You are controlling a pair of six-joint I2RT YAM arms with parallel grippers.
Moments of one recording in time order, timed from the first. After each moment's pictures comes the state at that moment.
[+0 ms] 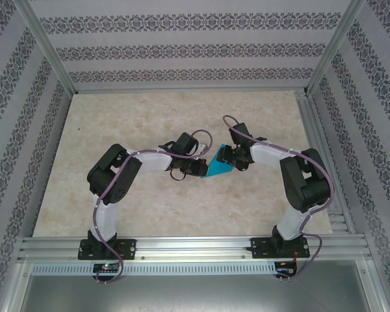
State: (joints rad) left arm -0.68 2.00 1.17 -0.15 0.50 -0.47; right arm 0.37 1.75 0.99 -0.39 -0.15 0.62
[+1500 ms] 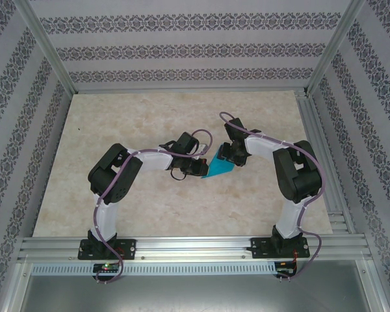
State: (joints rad) left arm -0.68 2.01 1.19 -0.17 0.51 -0.50; right arm 0.37 1.88 1.13 -0.53 -0.07 0.64
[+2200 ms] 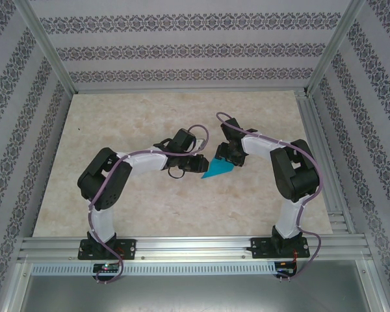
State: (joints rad) left arm -0.68 1.90 1.15 -0.15 0.48 -0.54; right arm 0.40 1.90 1.15 -0.55 -0.01 0.66
